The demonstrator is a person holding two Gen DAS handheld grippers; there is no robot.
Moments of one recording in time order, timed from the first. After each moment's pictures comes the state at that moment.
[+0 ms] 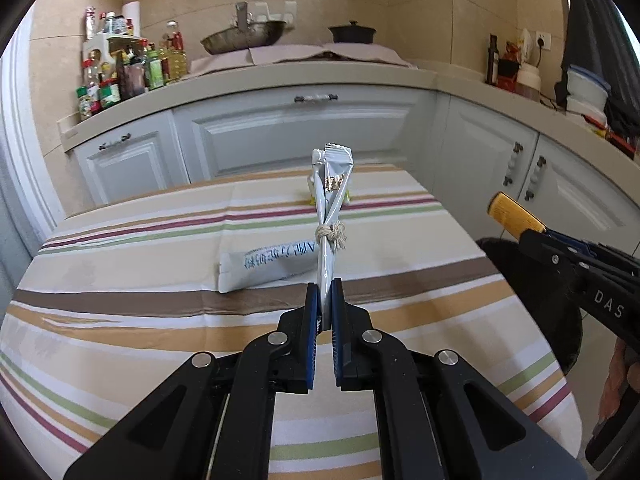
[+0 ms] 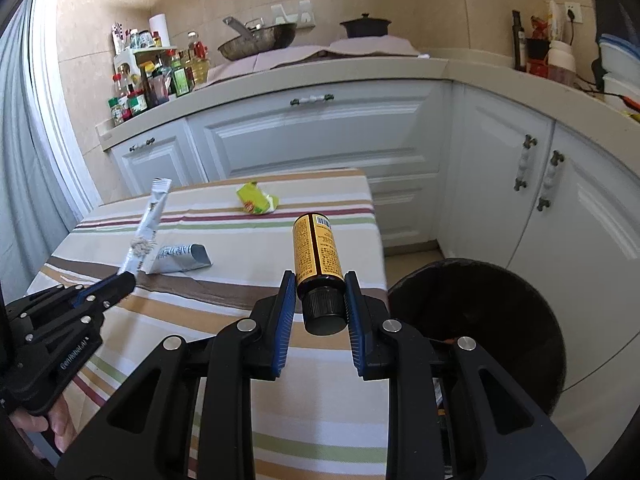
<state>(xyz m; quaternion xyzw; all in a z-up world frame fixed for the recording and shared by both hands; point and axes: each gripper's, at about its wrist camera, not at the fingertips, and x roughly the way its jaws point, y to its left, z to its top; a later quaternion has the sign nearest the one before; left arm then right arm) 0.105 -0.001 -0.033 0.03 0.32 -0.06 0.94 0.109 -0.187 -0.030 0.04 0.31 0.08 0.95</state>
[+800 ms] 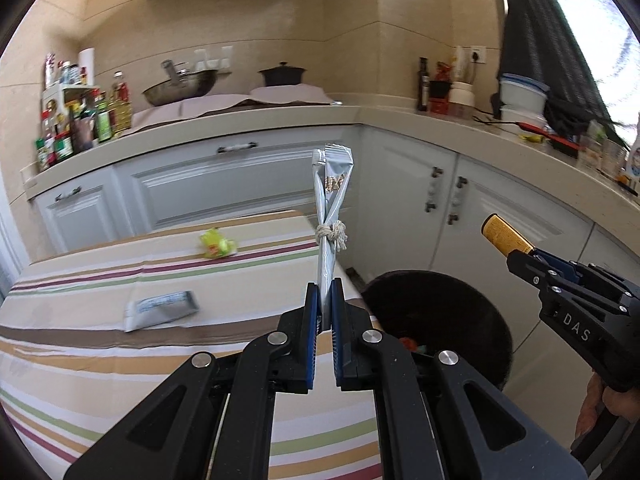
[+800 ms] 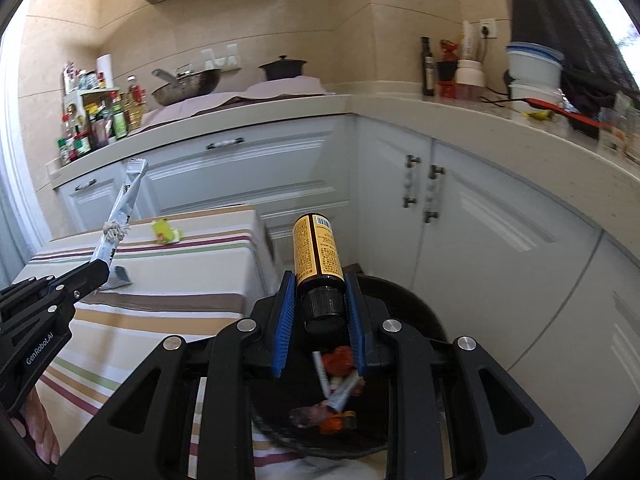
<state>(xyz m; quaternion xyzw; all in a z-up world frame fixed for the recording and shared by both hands) 0.075 -0.113 -0.004 0.04 0.26 -0.15 0.95 0.051 -0.294 -0.013 0.05 0.25 -0.04 0.97</state>
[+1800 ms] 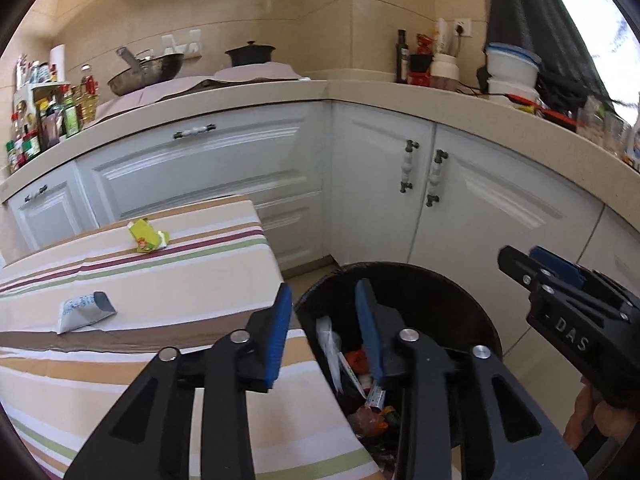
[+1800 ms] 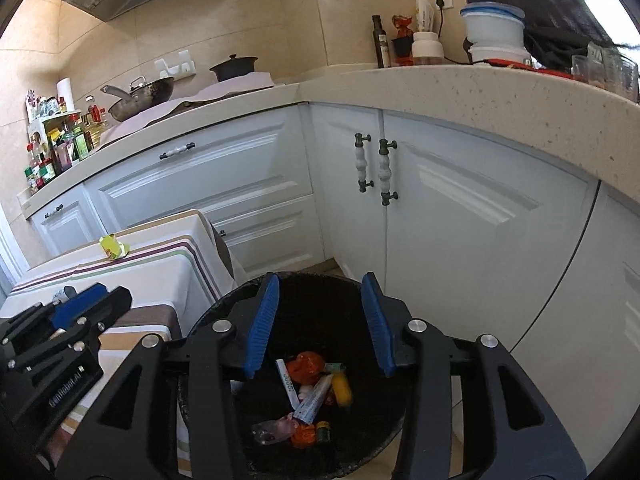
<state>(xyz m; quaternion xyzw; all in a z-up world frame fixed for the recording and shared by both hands) 0.108 -0.179 -0.038 0.05 0.28 -0.16 0.94 0.071 -0.351 -0.049 0.10 0.25 -0.09 0.96</state>
